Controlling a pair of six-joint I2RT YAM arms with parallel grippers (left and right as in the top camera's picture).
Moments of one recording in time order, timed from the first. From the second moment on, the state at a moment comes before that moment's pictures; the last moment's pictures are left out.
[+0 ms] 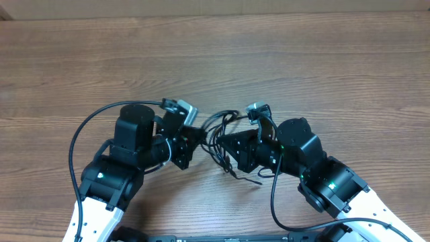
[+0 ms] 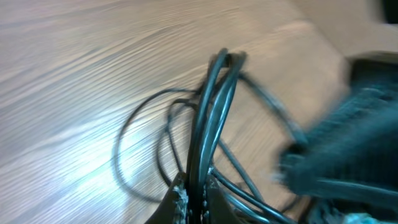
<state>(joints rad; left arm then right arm) -0.34 0.98 0.90 -0.63 0.50 -0.11 0.71 1.01 0.82 -0.25 -0.38 0.62</state>
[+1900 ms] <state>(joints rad) -0.34 0.79 0.92 -0.22 0.82 -0.13 0.71 1.01 0.82 -0.28 -0.26 0.62</state>
